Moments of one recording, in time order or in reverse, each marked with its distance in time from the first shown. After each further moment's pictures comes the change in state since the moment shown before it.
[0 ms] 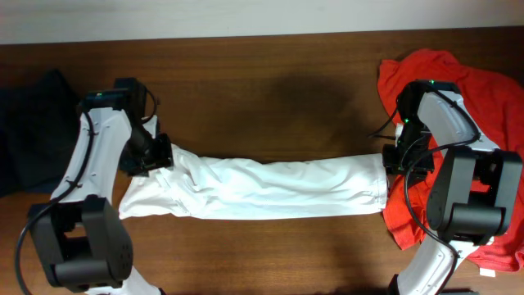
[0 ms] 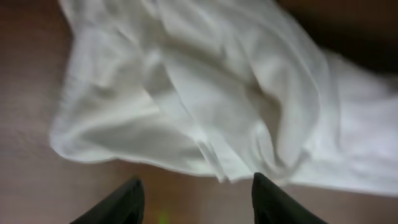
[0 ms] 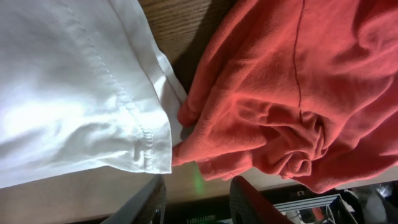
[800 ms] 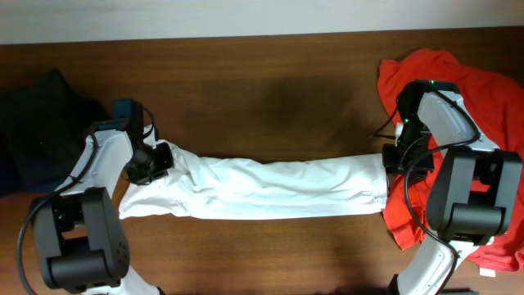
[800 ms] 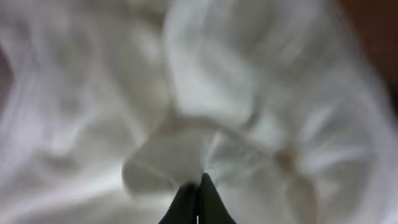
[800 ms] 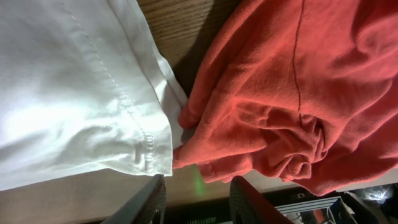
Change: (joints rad) left arm 0.054 0.001 -0.273 0.382 0.079 -0.051; right arm 0.000 0.000 0.000 0.008 0.000 -0.001
